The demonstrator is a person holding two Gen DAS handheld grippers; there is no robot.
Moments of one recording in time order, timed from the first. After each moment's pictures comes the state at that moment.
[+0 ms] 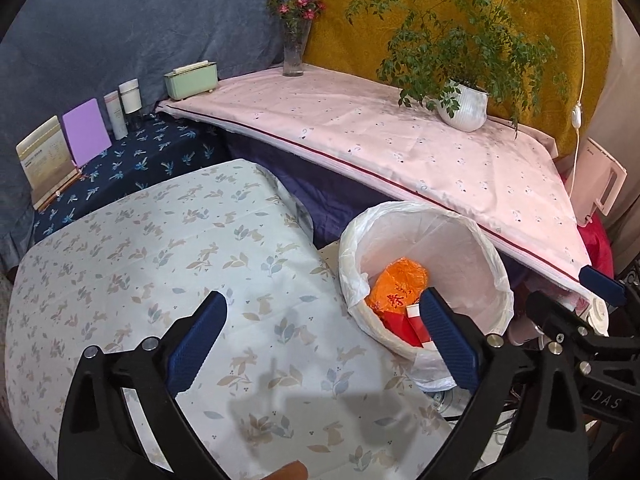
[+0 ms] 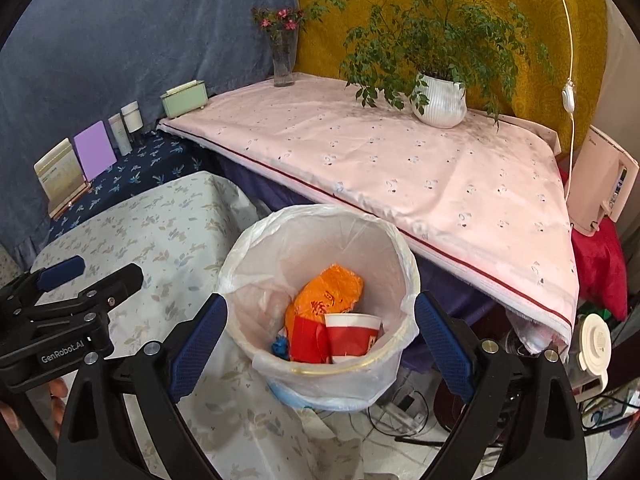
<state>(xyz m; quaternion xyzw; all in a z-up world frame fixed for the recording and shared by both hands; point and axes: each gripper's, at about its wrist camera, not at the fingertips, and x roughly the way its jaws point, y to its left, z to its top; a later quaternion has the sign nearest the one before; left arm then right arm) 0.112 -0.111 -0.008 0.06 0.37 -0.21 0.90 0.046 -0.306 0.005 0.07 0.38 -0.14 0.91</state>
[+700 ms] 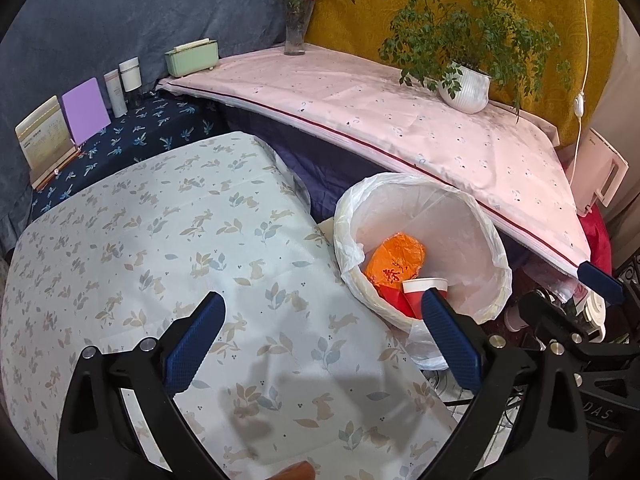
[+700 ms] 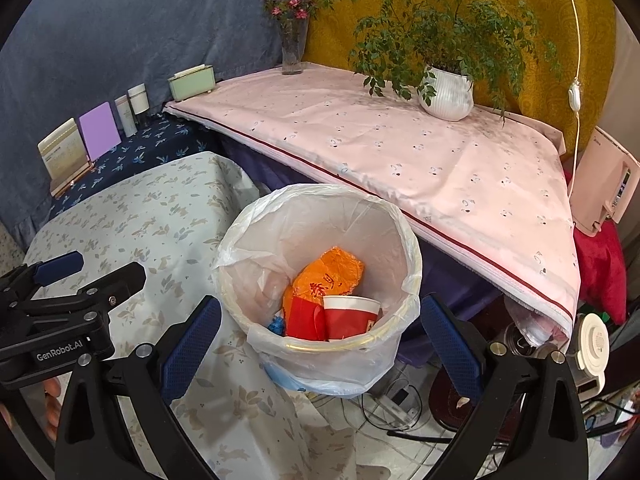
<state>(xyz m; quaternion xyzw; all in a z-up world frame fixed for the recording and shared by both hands) 0.101 -0.112 -0.024 0.05 0.40 -0.21 0.89 0.036 -0.304 -0.008 0.06 0.39 -0.13 0.91</state>
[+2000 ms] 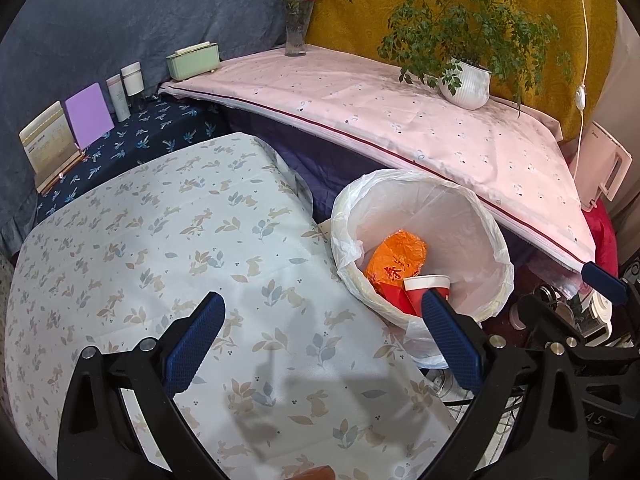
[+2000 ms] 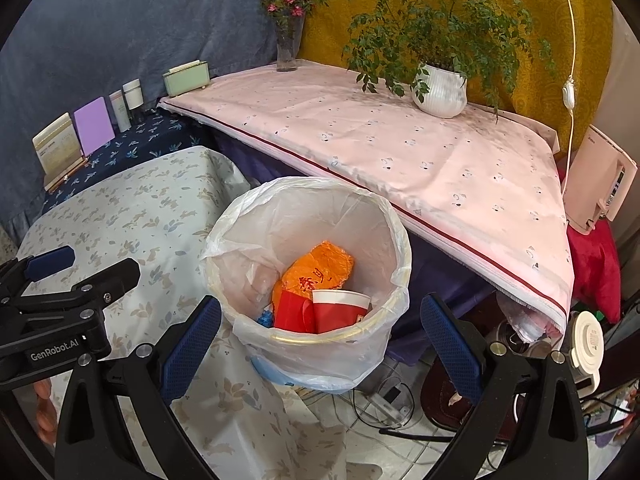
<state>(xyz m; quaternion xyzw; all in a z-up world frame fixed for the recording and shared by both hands) 0.094 -0.119 -0.026 0.06 0.40 -0.20 0.89 0.030 -0.306 -0.016 0.05 0.39 -0.14 0.91</state>
